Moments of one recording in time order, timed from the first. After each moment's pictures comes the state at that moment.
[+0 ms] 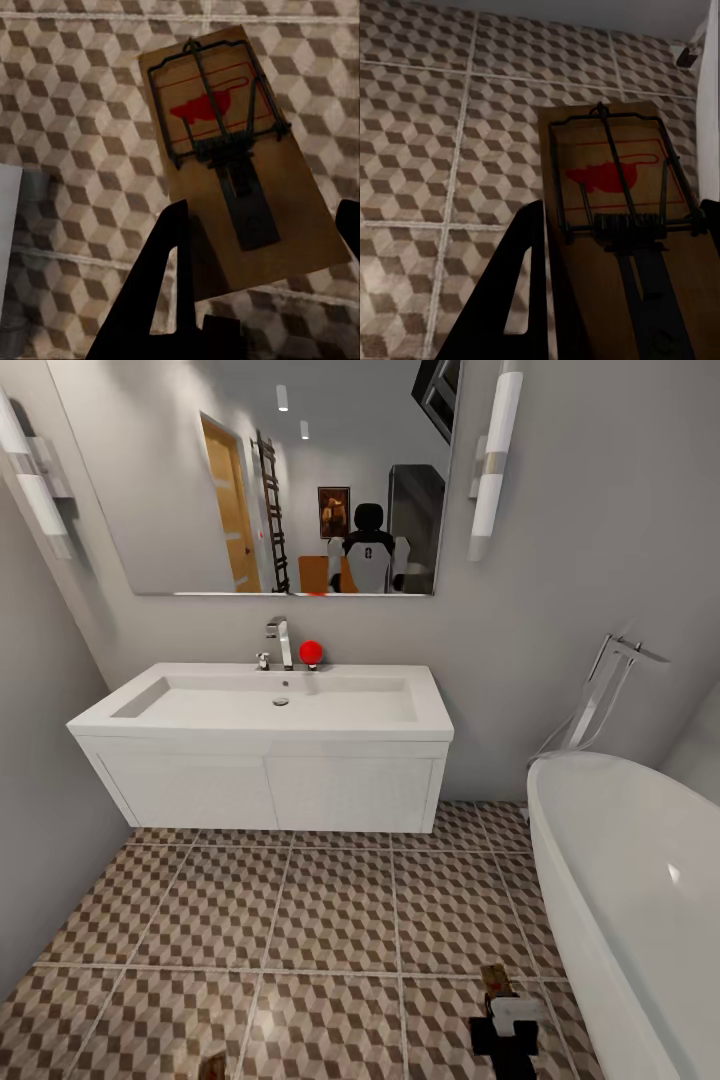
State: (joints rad) left arm -0.32 0.06 -0.89 -0.16 0.88 -0.30 0.25; right arm -0.25 0.10 -0.29 -0.52 0.39 -0.43 -0.11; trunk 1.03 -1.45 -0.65
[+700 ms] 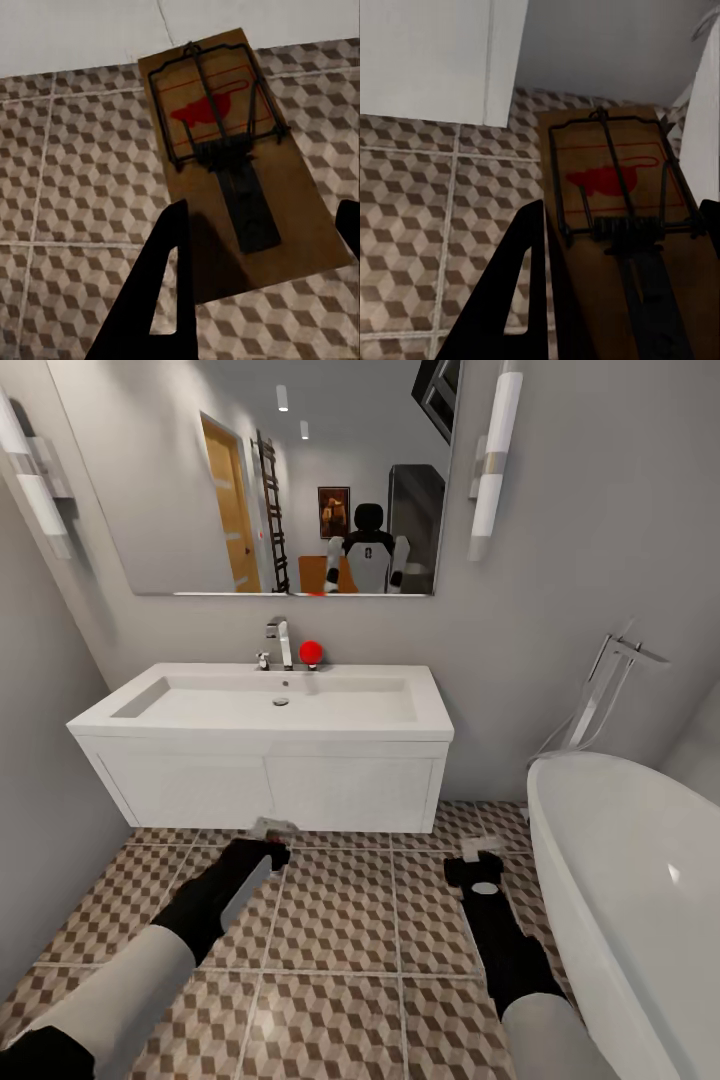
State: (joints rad) left arm -0.79 0.04 -0.45 -0.82 0.41 0.67 0.44; right arm -0.59 0.17 -0.18 -0.87 0.38 0.28 -0.12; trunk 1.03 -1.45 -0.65
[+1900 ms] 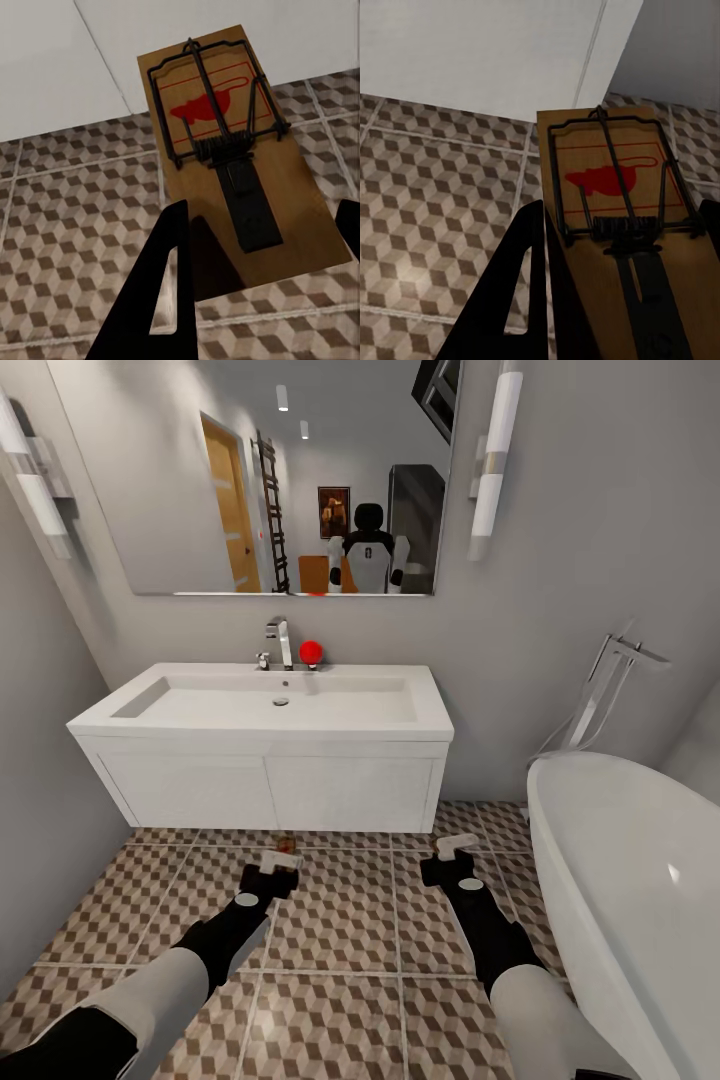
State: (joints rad) left arm -0.80 -0.03 -0.43 -0.32 0.17 -0.03 0.19; right arm -0.69 0.17 -0.18 -0.65 0.39 0.17 0.02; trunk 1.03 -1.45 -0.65
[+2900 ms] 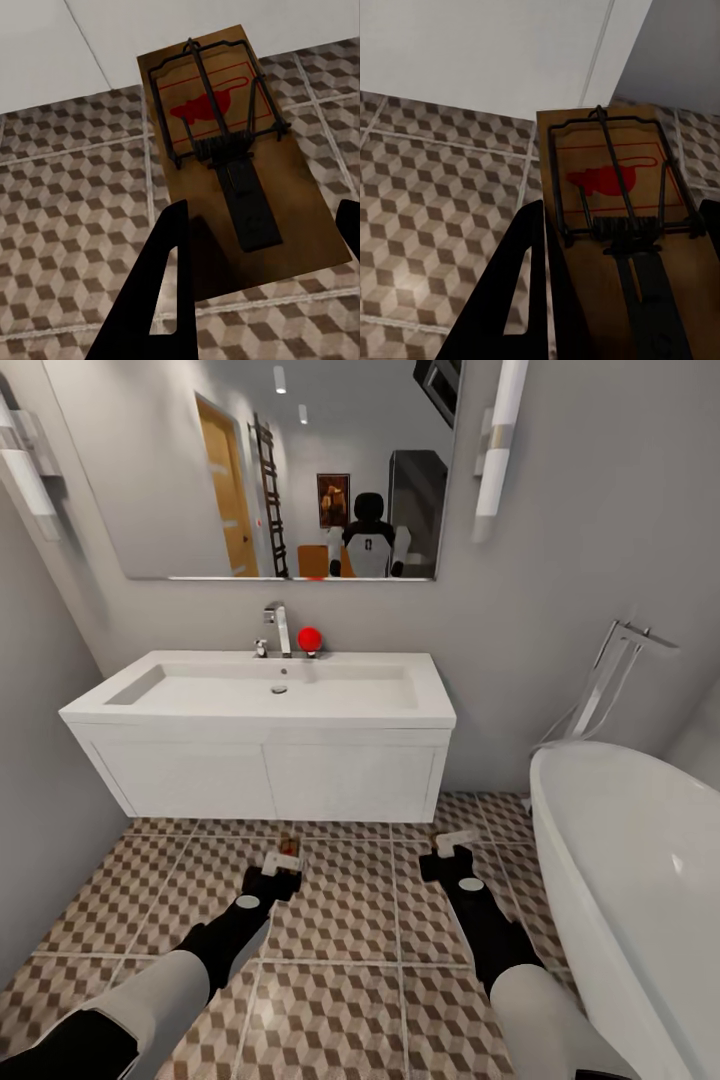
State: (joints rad) left arm -0.79 -0.03 -0.43 -0.33 0.17 -0.03 0.18; right arm -0.69 0.17 -0.17 -0.66 0.38 0.12 0.02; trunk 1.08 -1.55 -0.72
